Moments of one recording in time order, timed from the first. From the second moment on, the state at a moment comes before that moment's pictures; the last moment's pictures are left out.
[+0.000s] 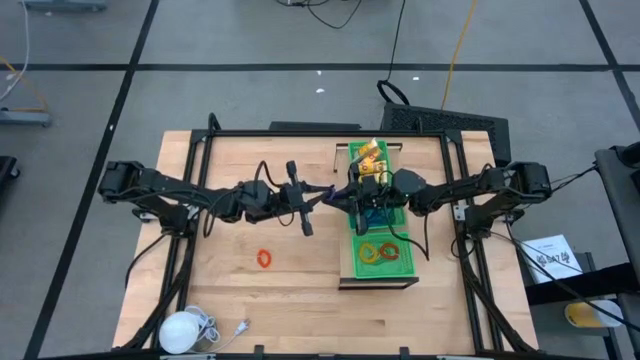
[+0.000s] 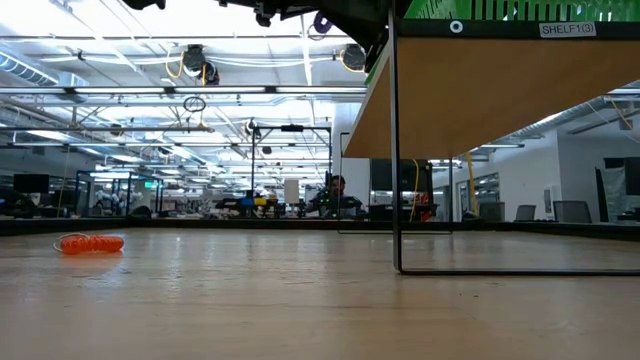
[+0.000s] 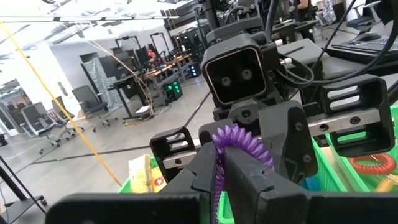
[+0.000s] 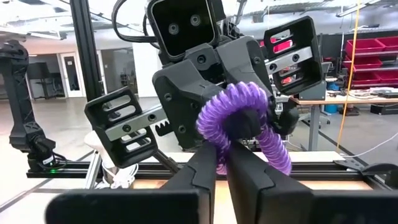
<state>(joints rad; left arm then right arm) -0.10 1.46 0.91 0.60 -0.35 0.33 -0.06 1.50 0.72 0.99 -0.19 0.09</state>
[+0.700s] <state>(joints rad) -0.19 1.35 0.91 0.42 -0.63 0.33 -0.06 1.30 0.72 0.74 -0.41 0.09</state>
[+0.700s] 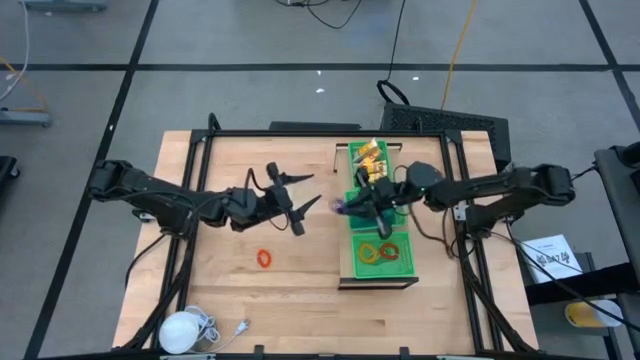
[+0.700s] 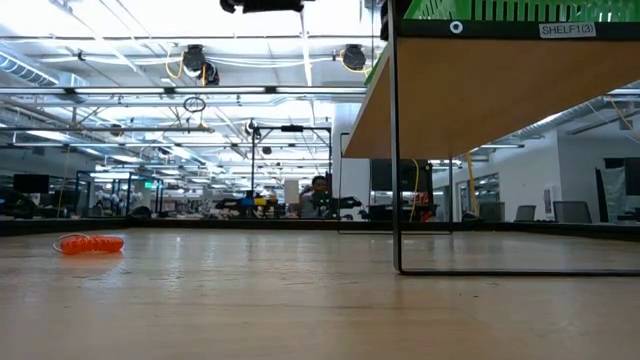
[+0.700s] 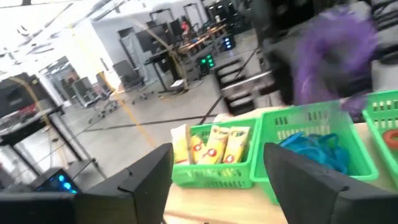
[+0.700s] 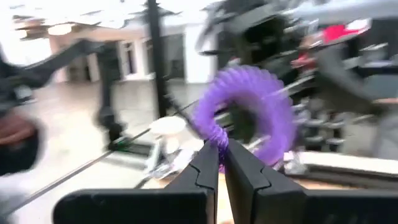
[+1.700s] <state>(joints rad) -0.19 1.35 0.91 0.33 -0.68 0.22 0.17 0.92 0.72 0.00 -0.55 -0.03</state>
